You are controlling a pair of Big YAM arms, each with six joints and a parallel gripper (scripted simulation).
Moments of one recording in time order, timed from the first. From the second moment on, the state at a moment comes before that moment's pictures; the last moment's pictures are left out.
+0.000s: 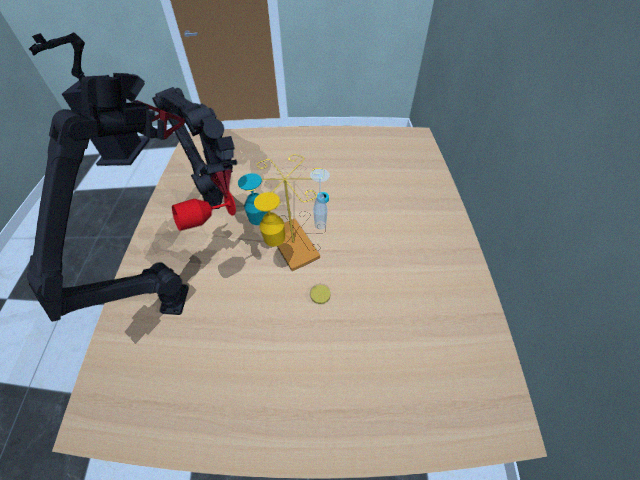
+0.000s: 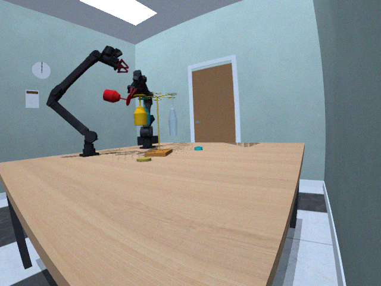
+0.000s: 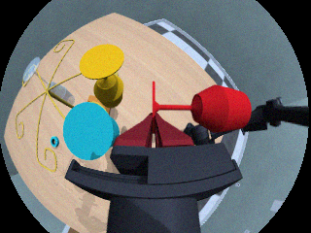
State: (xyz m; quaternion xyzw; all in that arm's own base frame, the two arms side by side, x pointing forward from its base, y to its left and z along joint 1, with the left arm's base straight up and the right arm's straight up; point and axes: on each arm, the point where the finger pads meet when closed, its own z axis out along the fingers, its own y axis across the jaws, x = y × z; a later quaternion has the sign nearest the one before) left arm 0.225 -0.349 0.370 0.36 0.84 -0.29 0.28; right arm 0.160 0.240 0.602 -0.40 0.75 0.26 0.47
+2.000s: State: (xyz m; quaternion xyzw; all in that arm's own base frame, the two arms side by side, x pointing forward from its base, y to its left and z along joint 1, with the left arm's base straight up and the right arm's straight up) left arm 0.223 -0.132 0.440 0.49 0.61 -0.10 0.61; right arm 0.160 0.240 0.602 -0.40 0.75 0.26 0.47
